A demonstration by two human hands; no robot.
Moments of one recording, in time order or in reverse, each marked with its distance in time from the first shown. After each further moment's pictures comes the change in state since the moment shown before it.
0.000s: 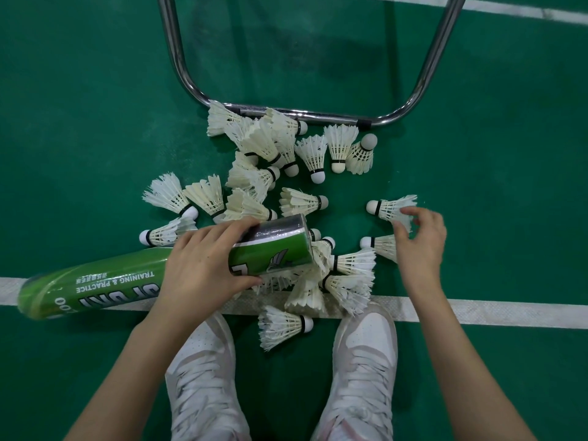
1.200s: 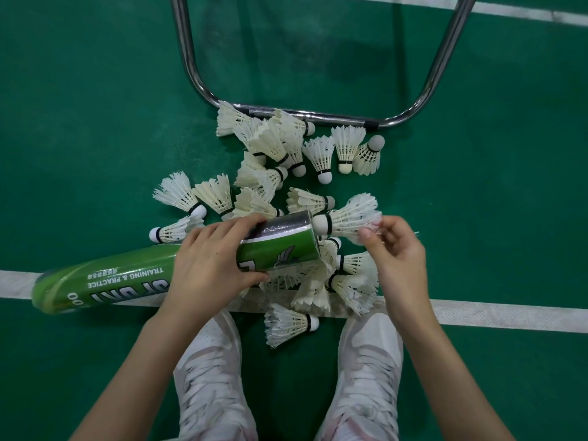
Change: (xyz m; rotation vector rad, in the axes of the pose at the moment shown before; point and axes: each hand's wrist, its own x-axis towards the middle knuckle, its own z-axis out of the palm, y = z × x) left_hand 0.000 0.001 -0.003 -0.016 0.042 0.004; right_hand -0.062 -0.066 -0.011 0.646 -0.298 0.090
